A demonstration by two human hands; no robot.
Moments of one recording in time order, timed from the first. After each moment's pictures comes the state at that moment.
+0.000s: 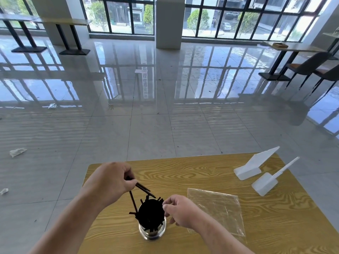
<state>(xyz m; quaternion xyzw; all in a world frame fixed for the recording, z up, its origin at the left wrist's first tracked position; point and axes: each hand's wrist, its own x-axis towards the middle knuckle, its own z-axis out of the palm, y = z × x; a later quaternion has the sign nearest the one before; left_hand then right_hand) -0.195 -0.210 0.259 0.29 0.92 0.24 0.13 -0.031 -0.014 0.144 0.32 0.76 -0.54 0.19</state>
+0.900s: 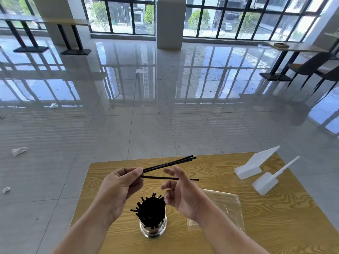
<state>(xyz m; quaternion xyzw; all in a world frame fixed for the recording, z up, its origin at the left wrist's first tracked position) -0.170 -0.200 0.219 -0.06 0.58 0.74 0.33 -0.049 -0.013 0.193 0.26 0.43 -0.86 0.05</state>
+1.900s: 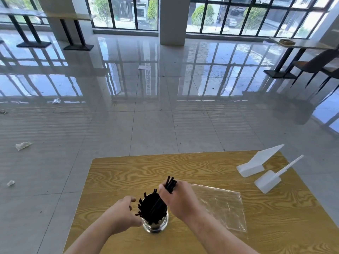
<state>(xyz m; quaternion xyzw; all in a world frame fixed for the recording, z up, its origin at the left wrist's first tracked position) -0.159 -0.238 0.129 0.15 0.87 0.21 0.43 -0.044 -0.038 0.173 0.17 0.87 -0.46 -0.04</state>
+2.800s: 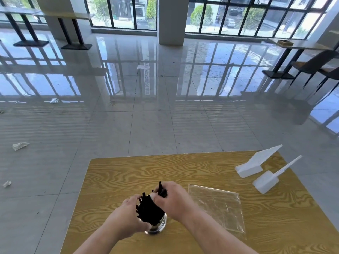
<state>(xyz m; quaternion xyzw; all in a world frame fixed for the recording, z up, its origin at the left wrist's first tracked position) -0.142 -0.224 0.115 0.21 0.89 0.22 0.33 -0.051 -0.036 0.165 0.20 0.87 -0.44 0.04</state>
